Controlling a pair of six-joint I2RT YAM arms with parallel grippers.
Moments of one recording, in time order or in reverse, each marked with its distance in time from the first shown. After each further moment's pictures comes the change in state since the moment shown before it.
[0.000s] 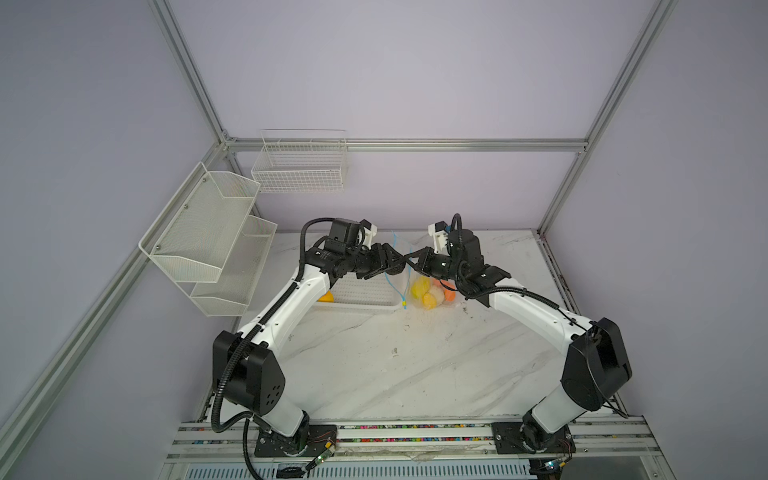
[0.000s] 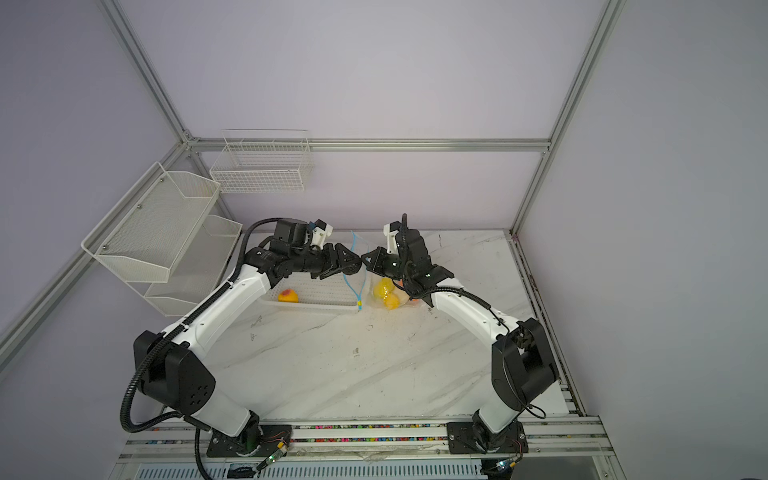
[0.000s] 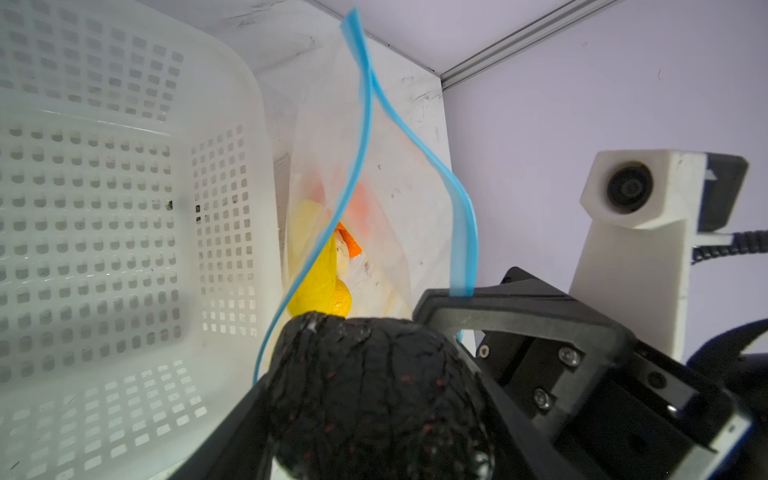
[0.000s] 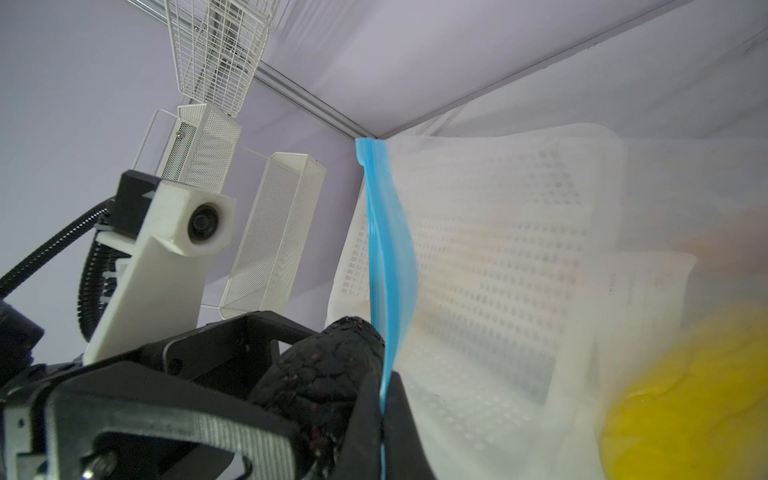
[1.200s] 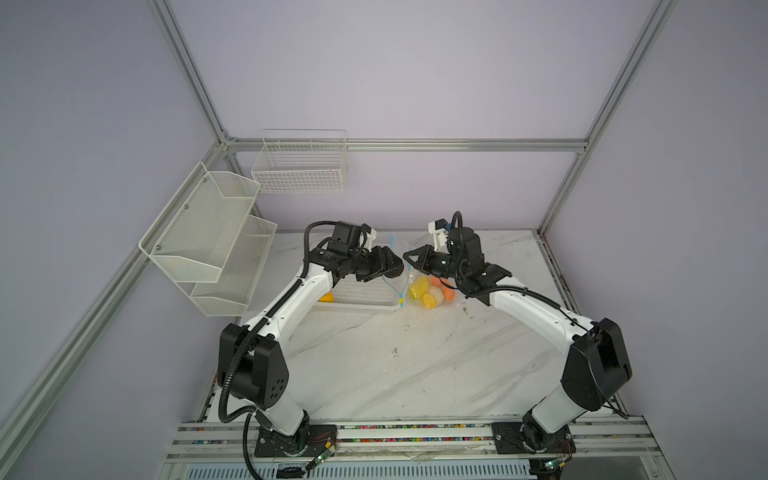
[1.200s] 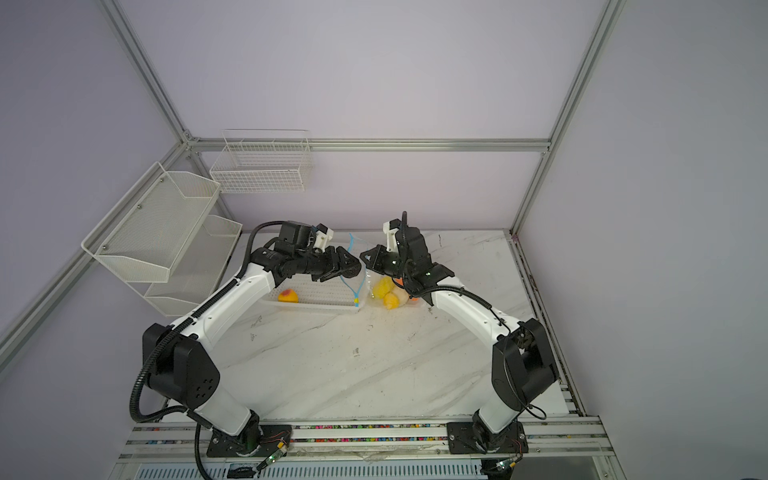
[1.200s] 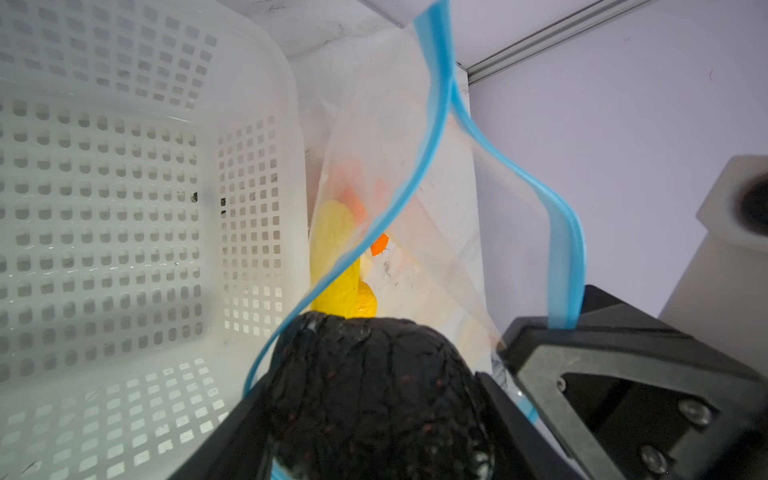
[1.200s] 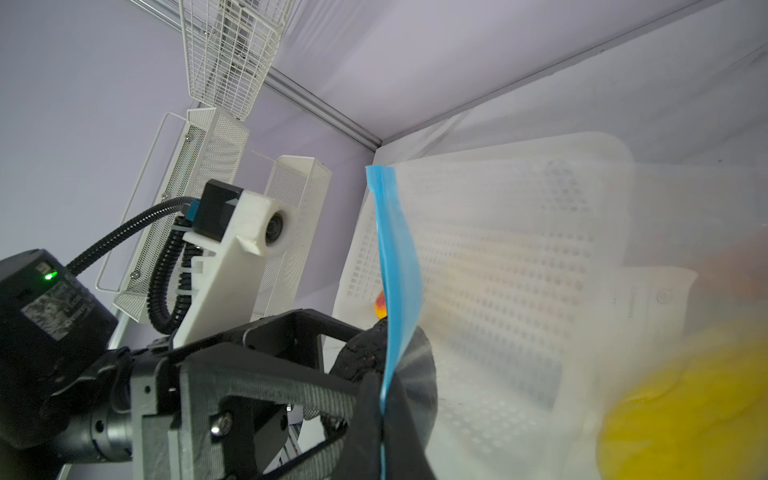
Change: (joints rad) left arm 0.010 0.038 -0.009 0.000 -0.016 0.008; right arm 0.000 0.000 0.022 -0.011 -0.002 0.000
